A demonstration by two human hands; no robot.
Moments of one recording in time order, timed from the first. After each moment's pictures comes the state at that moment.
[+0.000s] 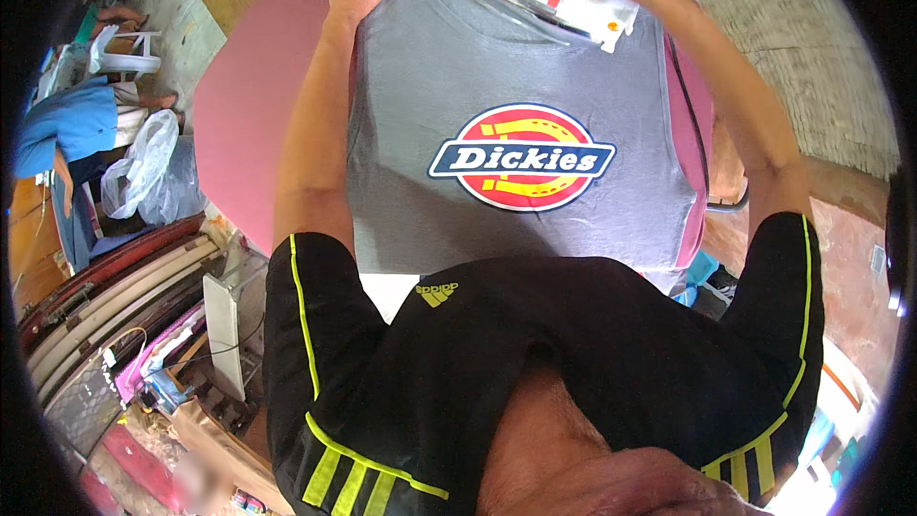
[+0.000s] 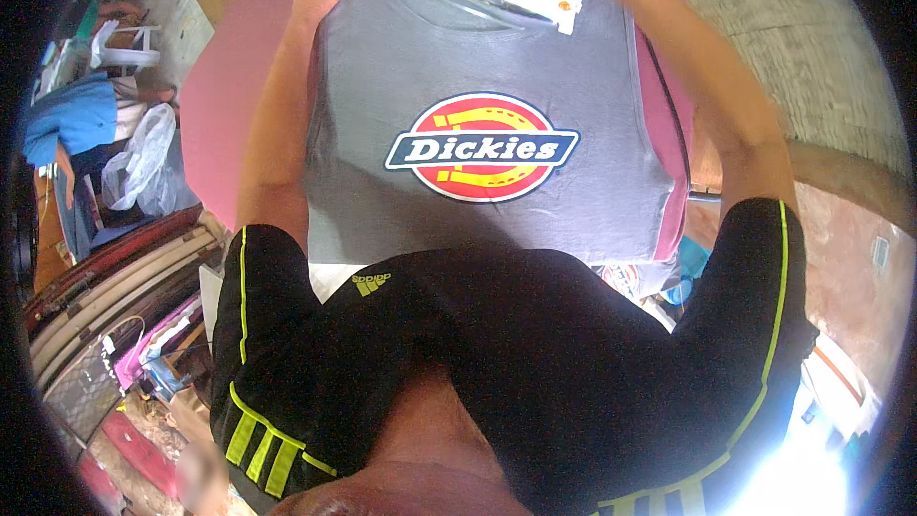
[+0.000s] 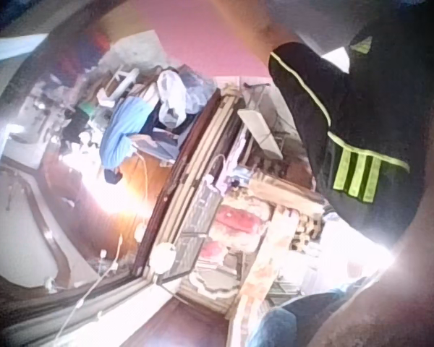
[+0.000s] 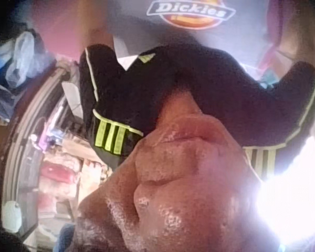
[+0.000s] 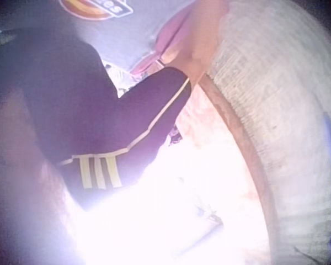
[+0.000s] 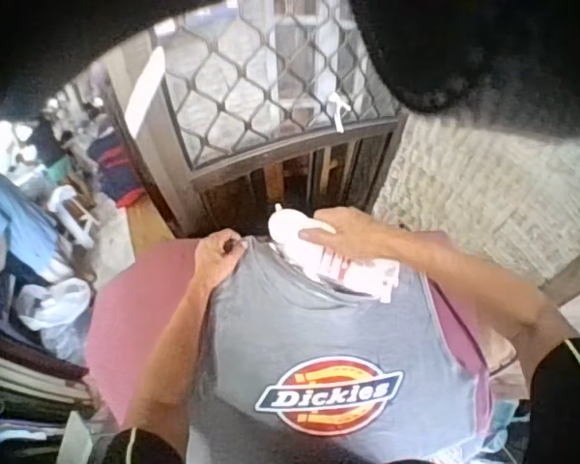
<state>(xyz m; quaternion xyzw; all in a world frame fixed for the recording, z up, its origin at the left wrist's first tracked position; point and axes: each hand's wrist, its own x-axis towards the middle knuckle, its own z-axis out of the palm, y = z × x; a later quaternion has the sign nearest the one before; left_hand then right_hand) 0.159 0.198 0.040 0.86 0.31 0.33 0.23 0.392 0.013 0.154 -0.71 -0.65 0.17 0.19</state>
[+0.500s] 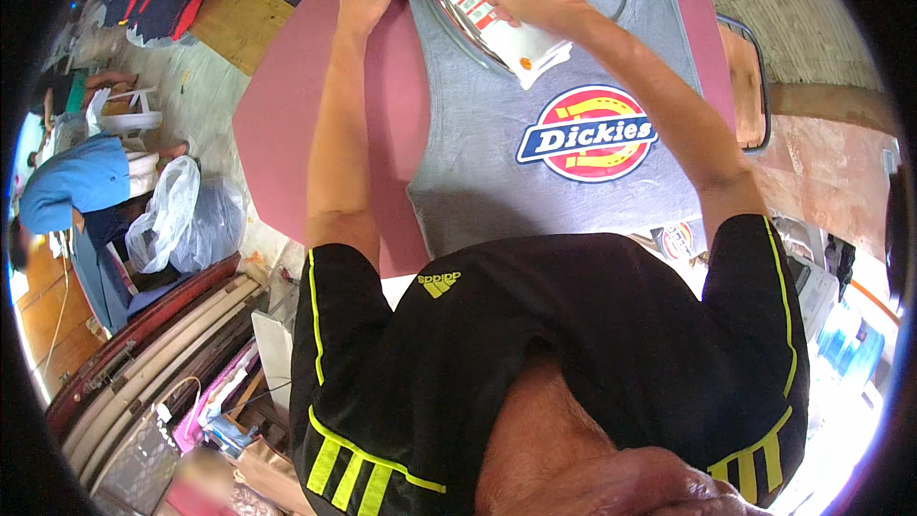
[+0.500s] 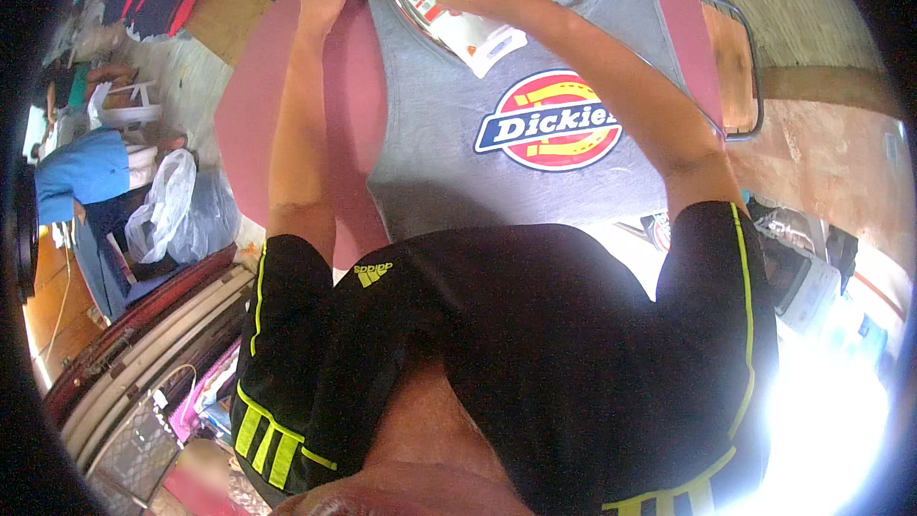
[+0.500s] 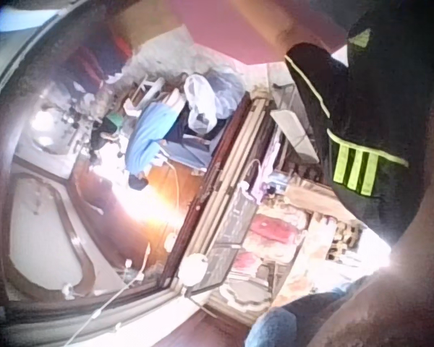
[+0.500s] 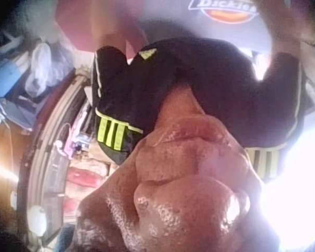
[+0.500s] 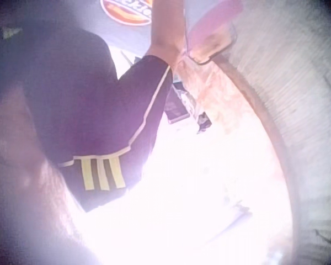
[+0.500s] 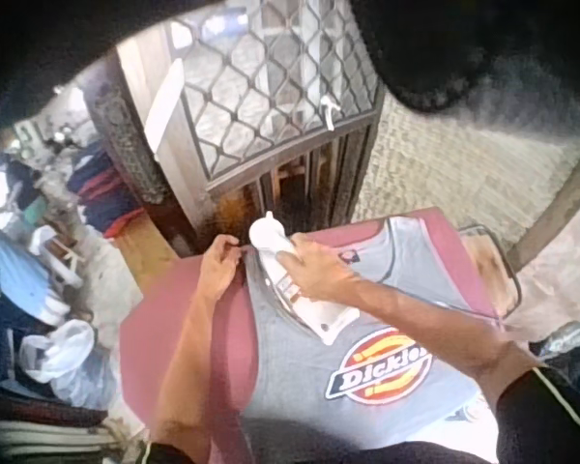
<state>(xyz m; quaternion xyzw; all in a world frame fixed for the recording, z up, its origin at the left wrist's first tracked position) 0.110 0.248 0.035 0.74 0.28 0.27 0.54 0.243 0.041 0.134 -0.82 -0.47 0.16 0.28</state>
